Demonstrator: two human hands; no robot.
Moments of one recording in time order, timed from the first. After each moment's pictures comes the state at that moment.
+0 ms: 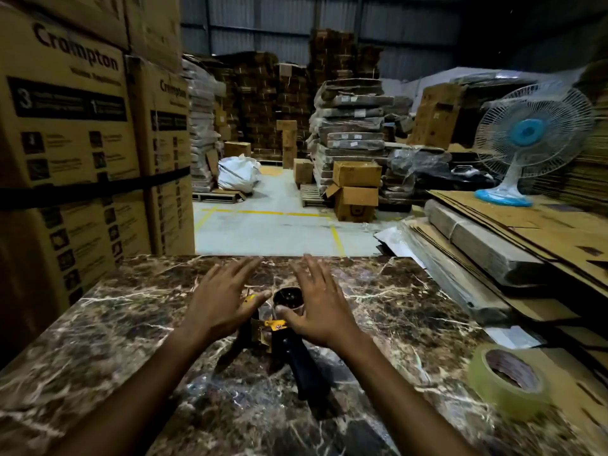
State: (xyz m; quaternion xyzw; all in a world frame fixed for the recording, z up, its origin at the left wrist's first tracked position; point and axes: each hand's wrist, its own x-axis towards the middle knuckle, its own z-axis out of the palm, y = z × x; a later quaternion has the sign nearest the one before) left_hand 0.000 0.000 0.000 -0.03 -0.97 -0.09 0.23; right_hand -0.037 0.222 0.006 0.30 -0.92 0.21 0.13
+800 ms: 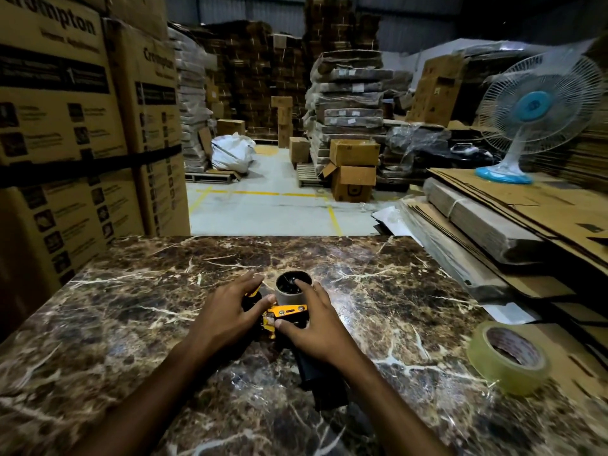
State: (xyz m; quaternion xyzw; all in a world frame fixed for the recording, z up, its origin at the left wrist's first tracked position) left_hand 0.016 0.022 -0.038 0.00 -0.94 -0.30 0.16; right_hand -0.005 0.229 -0.041 0.20 -0.88 0.43 -0.06
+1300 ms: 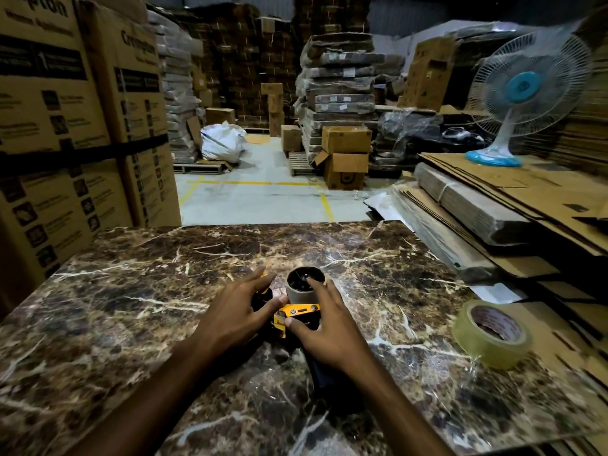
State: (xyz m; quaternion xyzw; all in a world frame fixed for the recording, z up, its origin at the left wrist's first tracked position) left_hand 0.026 0.058 -0.038 -0.05 -0.95 -0.29 0.13; right_hand 0.023 0.266 -0.043 0.15 -0.89 0.43 -0.04
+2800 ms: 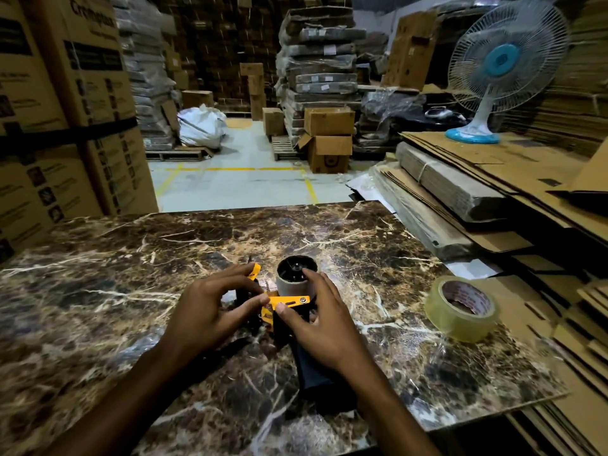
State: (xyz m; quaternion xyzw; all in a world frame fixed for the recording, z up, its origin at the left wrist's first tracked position) left_hand 0.040 0.078 -0.052 -0.14 -0.89 -0.37 0.23; right_hand 0.032 0.305 -0.062 0.13 -0.85 0.51 0.01
